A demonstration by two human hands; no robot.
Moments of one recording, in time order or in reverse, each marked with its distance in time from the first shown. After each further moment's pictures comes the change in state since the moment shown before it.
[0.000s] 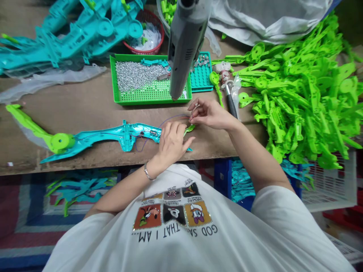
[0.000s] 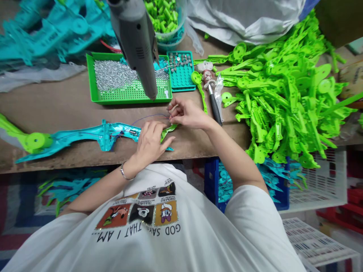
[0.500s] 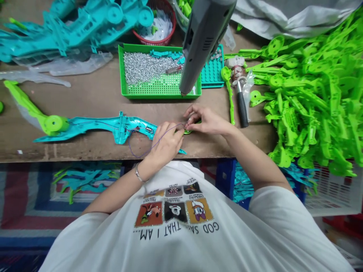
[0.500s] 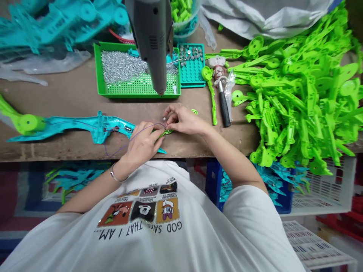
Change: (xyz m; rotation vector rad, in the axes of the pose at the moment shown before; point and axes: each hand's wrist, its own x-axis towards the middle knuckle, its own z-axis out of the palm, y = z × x) left_hand -0.023 -0.025 -0.024 0.101 -0.110 0.036; right_hand 0.009 0.008 0.036 -0.128 -0.135 -0.022
